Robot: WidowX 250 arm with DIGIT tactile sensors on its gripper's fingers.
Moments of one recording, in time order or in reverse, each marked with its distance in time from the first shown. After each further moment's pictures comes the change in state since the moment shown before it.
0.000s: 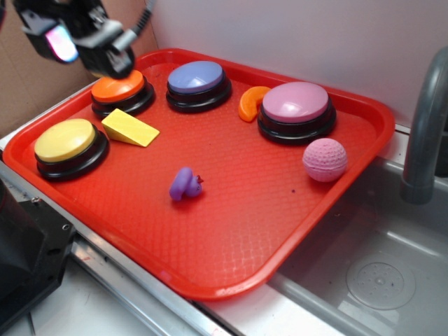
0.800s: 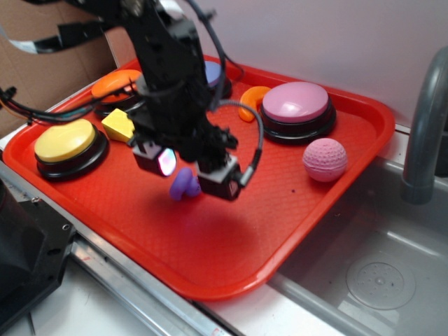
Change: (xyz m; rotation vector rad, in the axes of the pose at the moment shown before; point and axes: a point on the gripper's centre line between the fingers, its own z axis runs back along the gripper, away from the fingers) arm 0.009 -0.035 -0.127 0.118 0.033 0.155
